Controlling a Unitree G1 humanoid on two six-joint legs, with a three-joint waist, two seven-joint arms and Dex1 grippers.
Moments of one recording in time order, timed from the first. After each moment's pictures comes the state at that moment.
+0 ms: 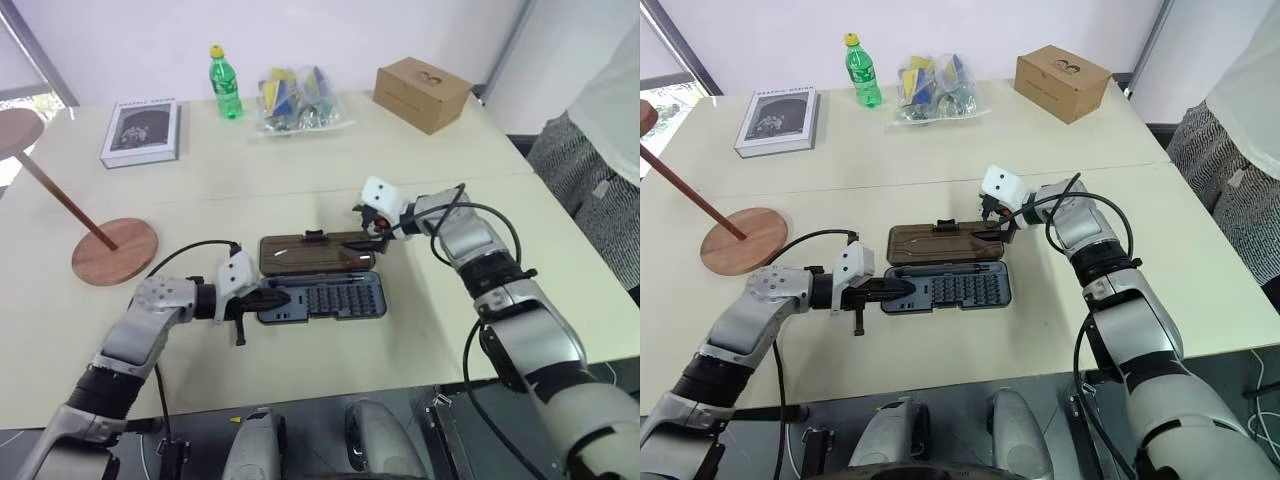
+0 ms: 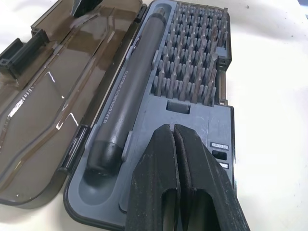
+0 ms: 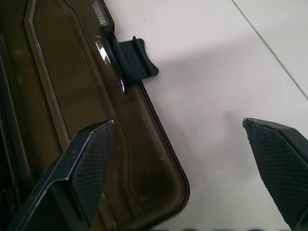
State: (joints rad) left arm -0.29 0.63 -0.18 -0.02 -0.27 0.25 -1.11; right arm -1.00 -0.41 0.31 0.77 -0.11 0.17 1.01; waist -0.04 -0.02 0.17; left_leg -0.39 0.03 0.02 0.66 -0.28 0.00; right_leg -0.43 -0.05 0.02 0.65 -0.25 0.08
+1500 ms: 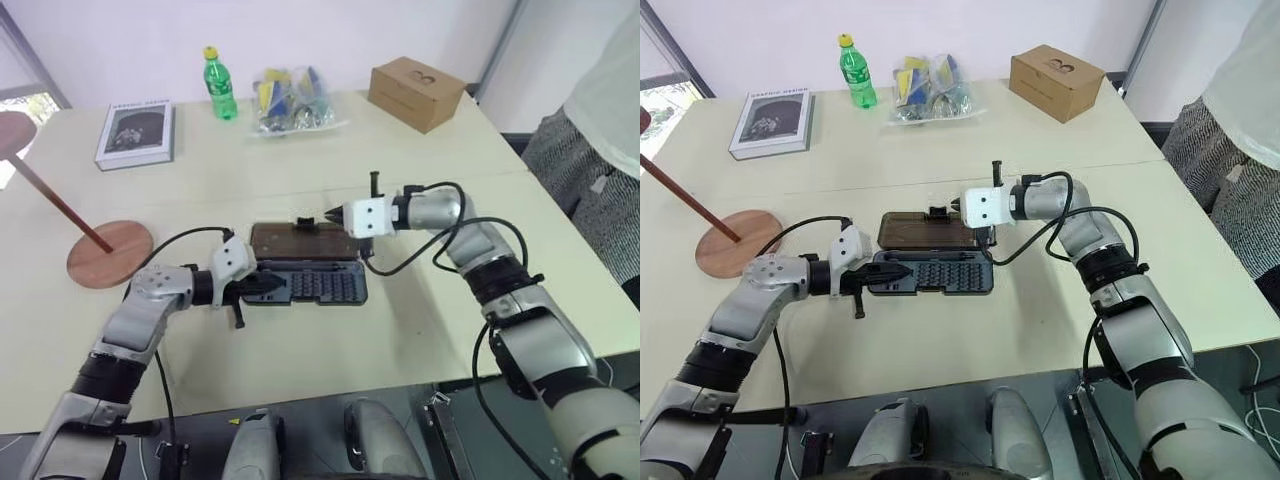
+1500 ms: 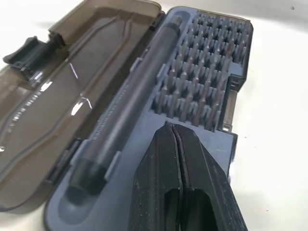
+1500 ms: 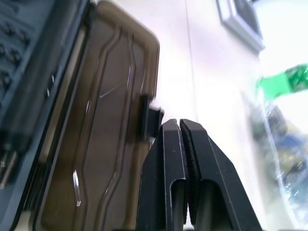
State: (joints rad) left arm -0.36 0.62 -0.15 0.06 -0.24 0.25 -1.08; right arm -0.91 -0.47 0.34 0.56 -0.28 -0.48 0.89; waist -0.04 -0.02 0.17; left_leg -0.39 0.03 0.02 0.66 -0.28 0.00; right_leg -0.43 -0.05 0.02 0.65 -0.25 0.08
